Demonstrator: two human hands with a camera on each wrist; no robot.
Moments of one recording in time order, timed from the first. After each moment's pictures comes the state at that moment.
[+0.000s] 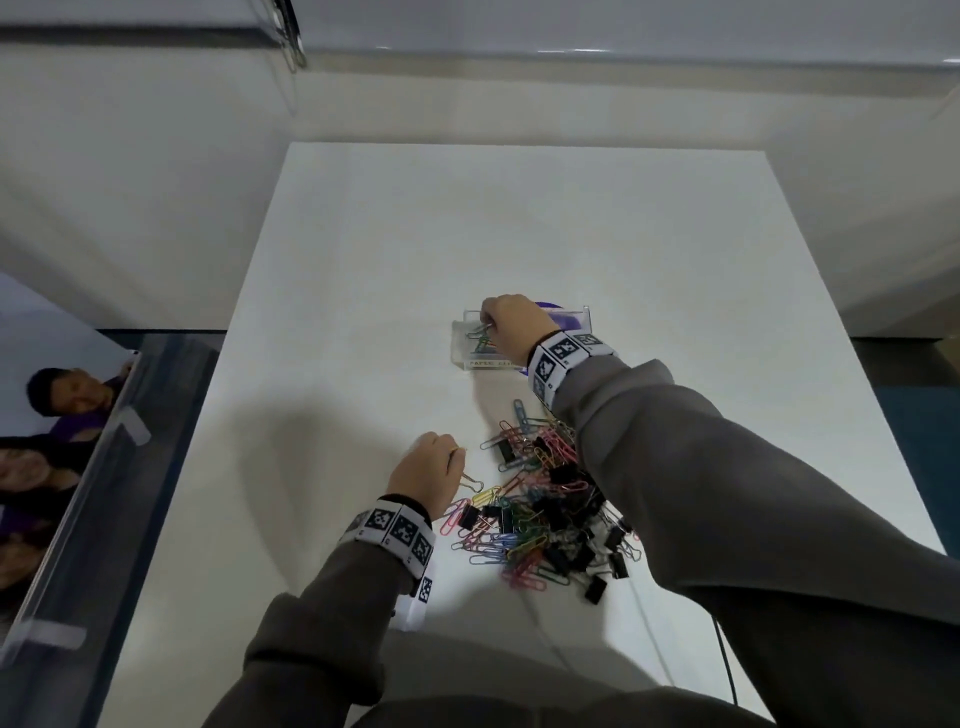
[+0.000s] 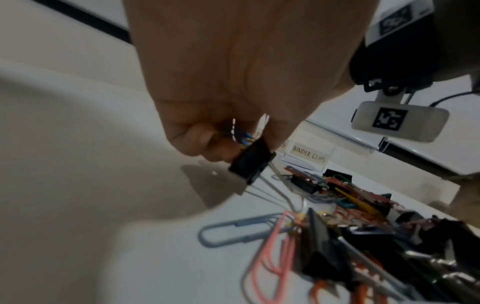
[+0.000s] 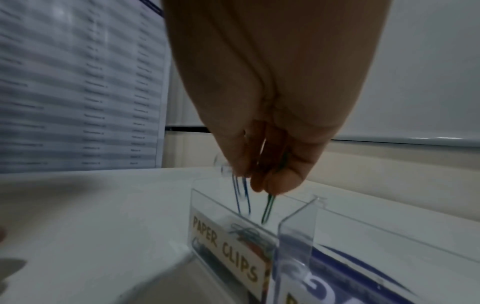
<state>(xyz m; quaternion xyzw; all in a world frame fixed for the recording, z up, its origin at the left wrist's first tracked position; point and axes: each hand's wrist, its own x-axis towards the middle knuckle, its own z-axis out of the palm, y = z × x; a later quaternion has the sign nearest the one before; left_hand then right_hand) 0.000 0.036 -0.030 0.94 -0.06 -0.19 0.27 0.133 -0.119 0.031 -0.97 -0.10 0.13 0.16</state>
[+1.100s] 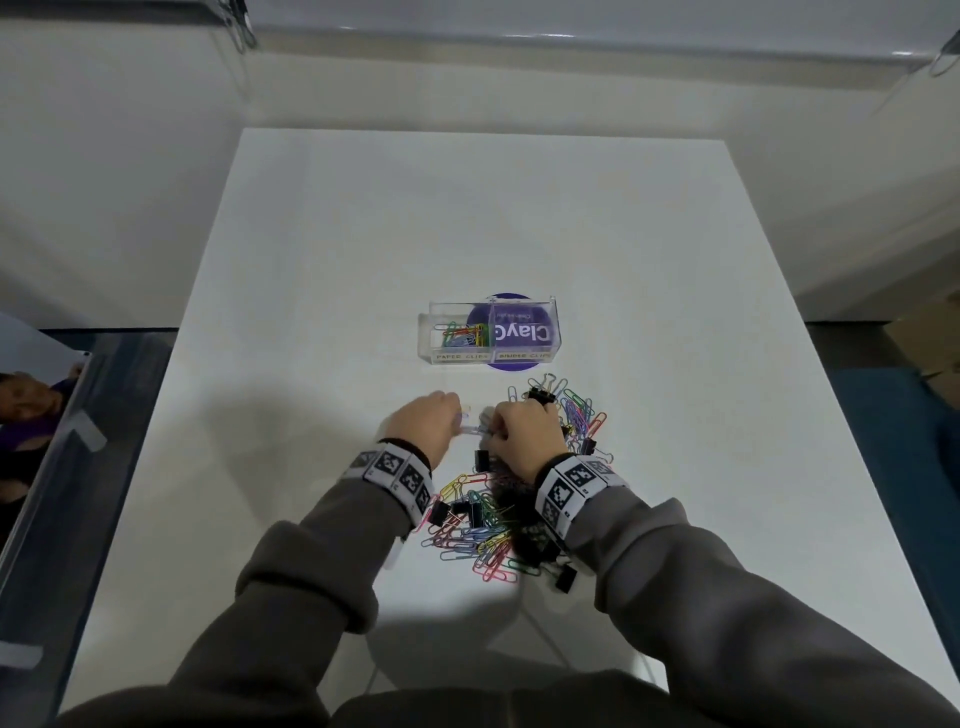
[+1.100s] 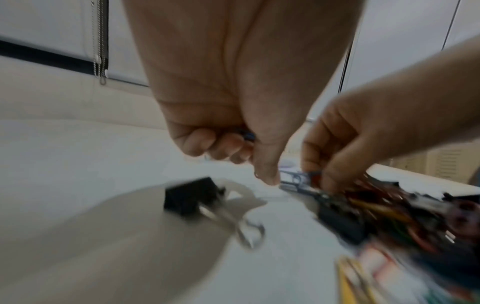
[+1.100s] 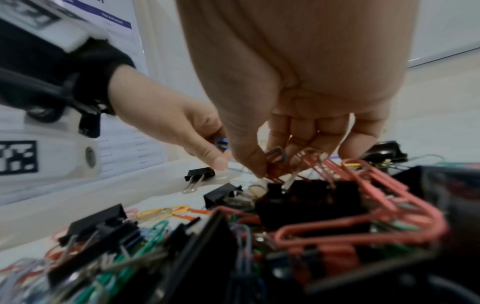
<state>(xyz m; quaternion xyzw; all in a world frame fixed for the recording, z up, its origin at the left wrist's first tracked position) 0.047 0.001 -0.022 0.95 -0.18 -0.22 0.13 0.008 -0.141 -0.008 -0.96 0.02 0.18 0.20</state>
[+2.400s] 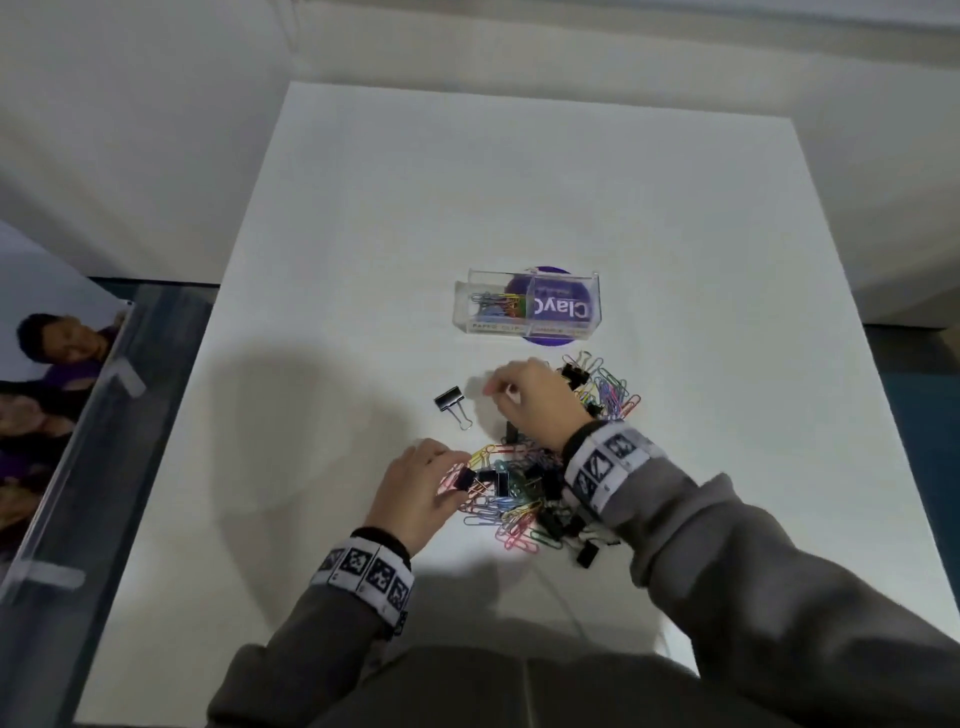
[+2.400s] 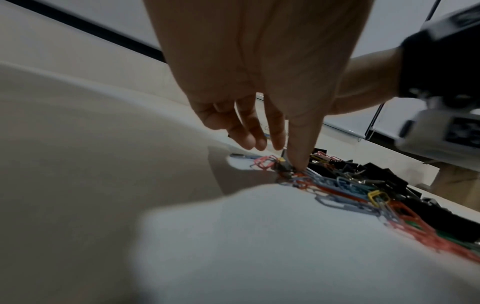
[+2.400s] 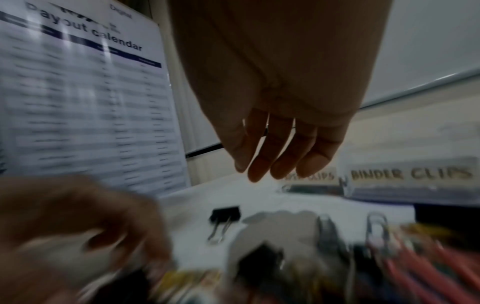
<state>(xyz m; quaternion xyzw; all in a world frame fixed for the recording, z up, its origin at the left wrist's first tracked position) -0.063 0.057 -0.037 0.93 -0.13 -0.17 0.29 0.013 -0.127 0.015 -0.93 -0.09 0.16 0.31</state>
